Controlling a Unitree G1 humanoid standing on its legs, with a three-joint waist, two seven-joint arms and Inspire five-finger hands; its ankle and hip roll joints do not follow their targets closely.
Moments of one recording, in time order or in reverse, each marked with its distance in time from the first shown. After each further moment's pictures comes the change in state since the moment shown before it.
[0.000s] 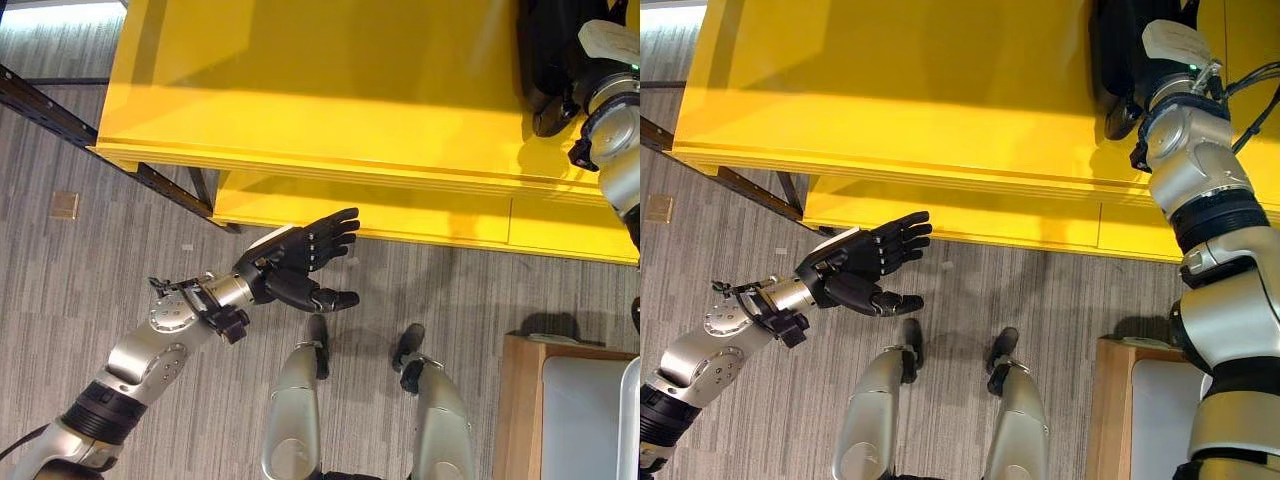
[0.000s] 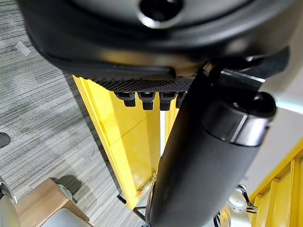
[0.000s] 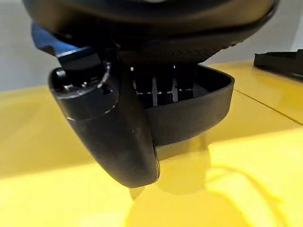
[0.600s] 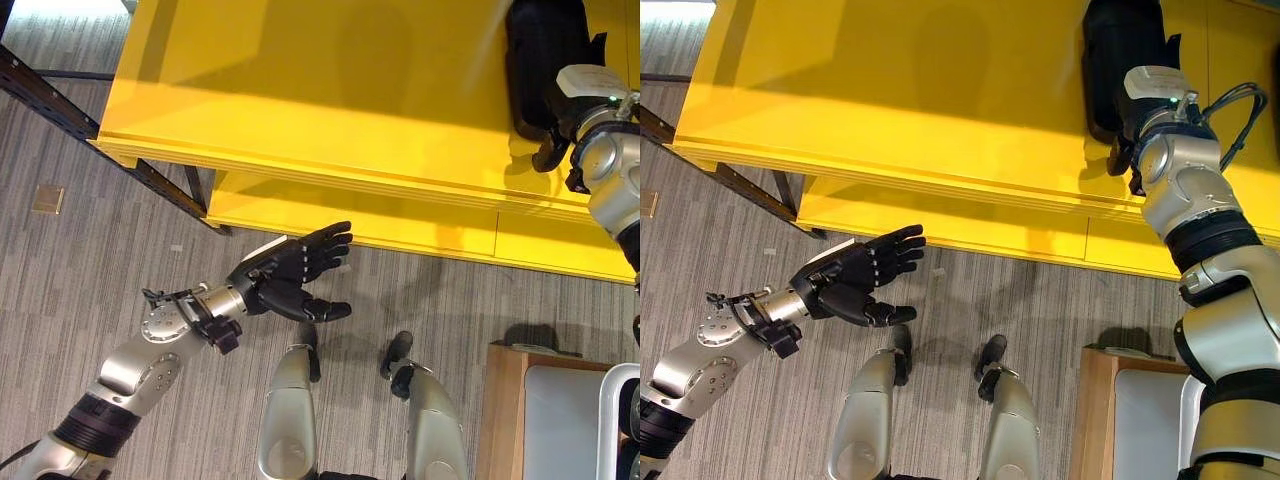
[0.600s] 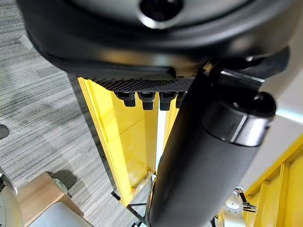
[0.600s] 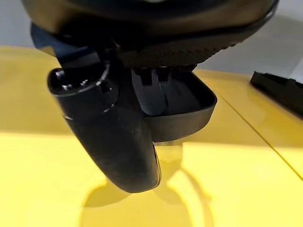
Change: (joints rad) left arm 0.065 0.005 0.039 -0.003 0.008 0.009 -0.041; right arm 0.104 -0.009 0.024 -0.065 -0.130 0.057 -0.002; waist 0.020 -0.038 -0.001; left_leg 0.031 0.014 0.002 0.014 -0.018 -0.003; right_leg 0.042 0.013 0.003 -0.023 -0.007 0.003
